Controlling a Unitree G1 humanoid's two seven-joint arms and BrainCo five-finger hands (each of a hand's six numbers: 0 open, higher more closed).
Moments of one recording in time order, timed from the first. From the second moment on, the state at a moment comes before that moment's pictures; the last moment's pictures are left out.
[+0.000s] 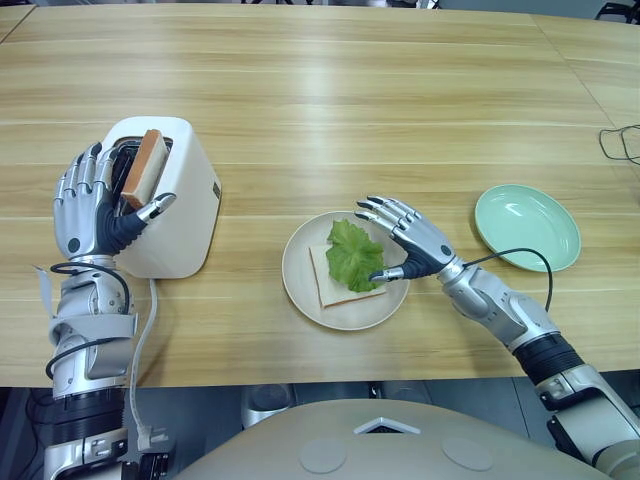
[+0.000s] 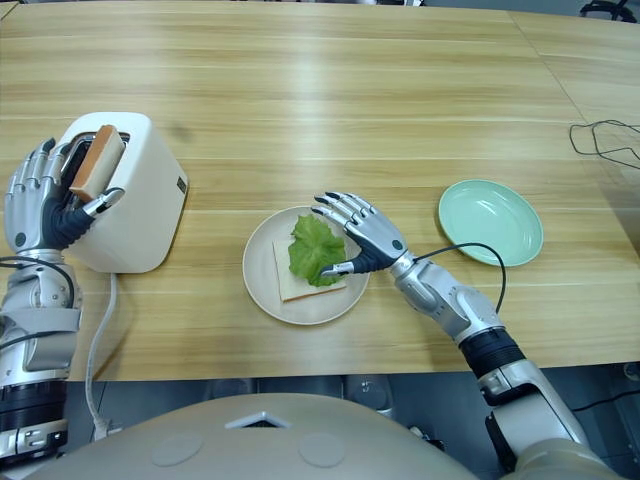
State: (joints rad) left arm 0.14 0.50 0.29 -0.11 0.76 -0.02 0.24; right arm -0.15 -0.55 0.38 0.26 -0.80 -0.66 -0.34
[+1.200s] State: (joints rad) left arm -0.09 0.46 0.27 -0.16 0.44 -0.39 0.44; right arm -0.16 -0.48 0.21 0.24 -0.83 -0.53 -0.59
